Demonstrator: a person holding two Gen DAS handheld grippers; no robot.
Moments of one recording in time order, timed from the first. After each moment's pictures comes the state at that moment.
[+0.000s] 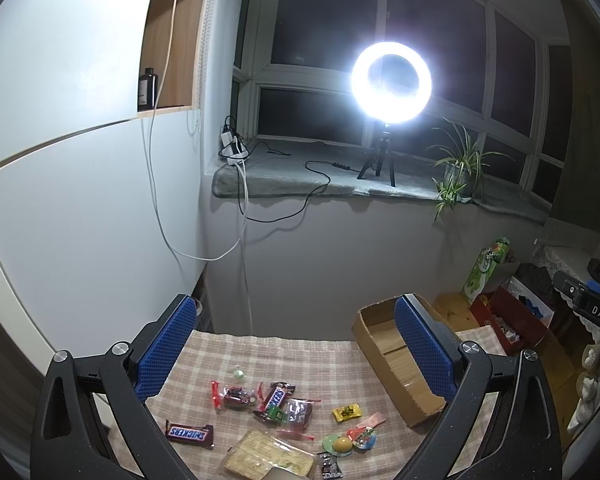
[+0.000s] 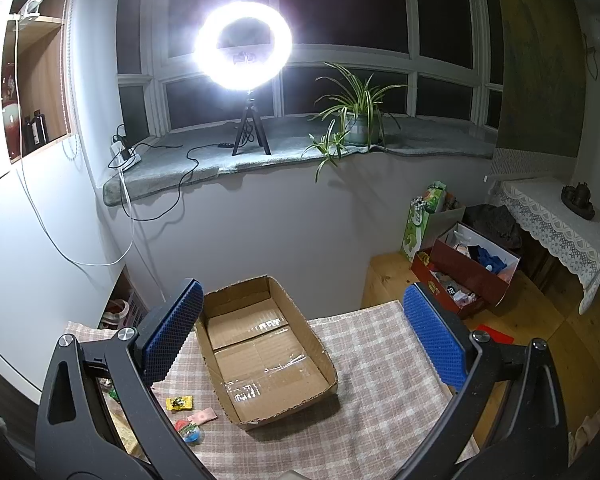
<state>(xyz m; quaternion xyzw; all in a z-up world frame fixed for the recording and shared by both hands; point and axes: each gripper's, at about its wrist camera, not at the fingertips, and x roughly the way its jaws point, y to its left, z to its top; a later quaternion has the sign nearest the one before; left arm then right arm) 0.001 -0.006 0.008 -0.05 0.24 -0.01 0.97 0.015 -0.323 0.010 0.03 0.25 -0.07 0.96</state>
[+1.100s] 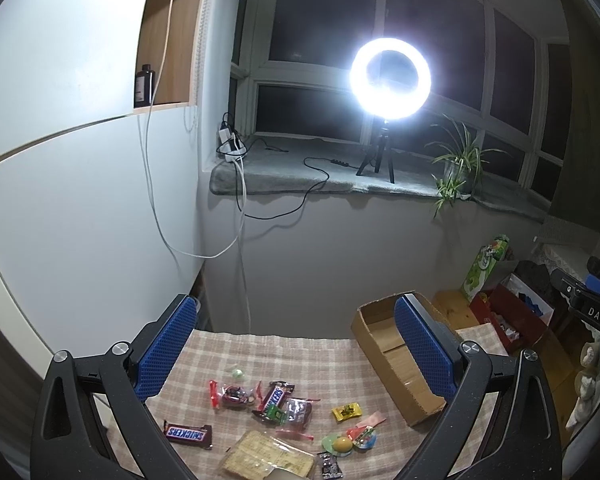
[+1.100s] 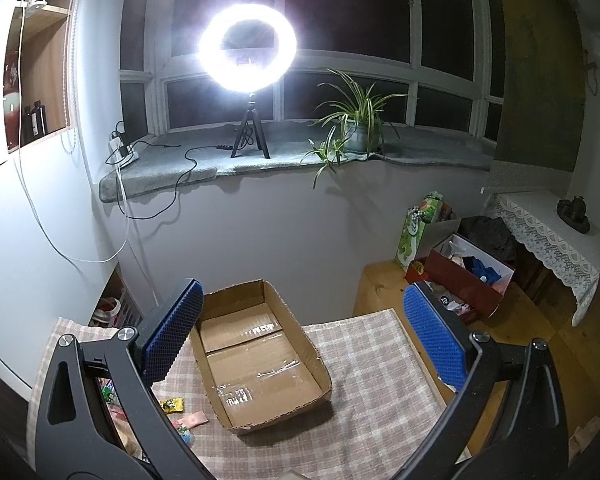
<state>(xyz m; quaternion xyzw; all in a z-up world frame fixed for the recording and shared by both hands) 0.003 -0.008 0.005 -0.05 0.25 -0.01 0.97 0.019 -0.315 0.007 0.02 0.25 -0.08 0.97</state>
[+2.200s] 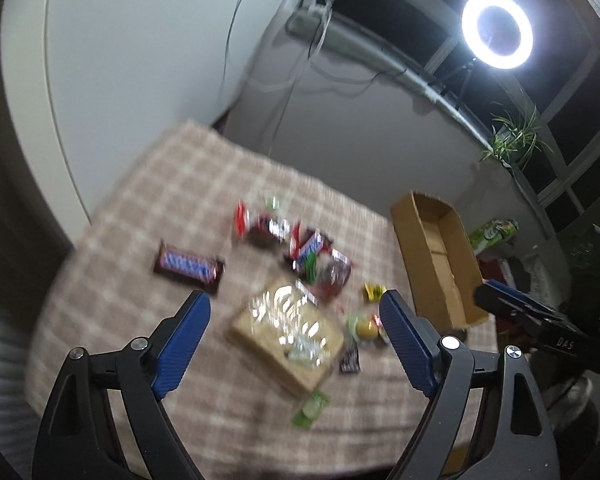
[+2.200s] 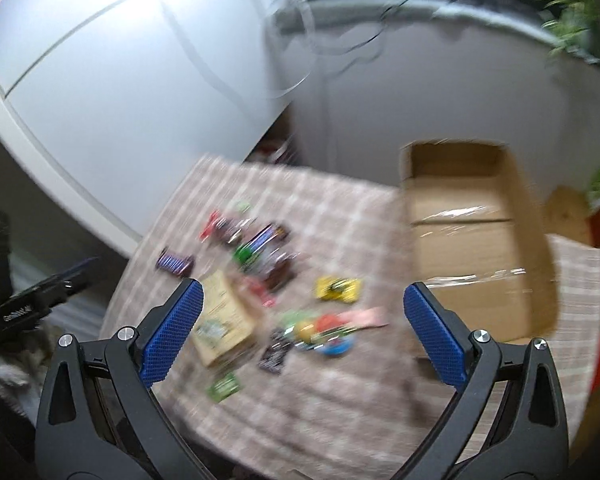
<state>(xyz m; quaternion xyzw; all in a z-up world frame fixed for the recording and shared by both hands) -0.029 0.078 -0.136 -0.25 0.45 0.00 0.86 0.073 -0.171 -0.137 0.00 0.49 0.30 0.82</state>
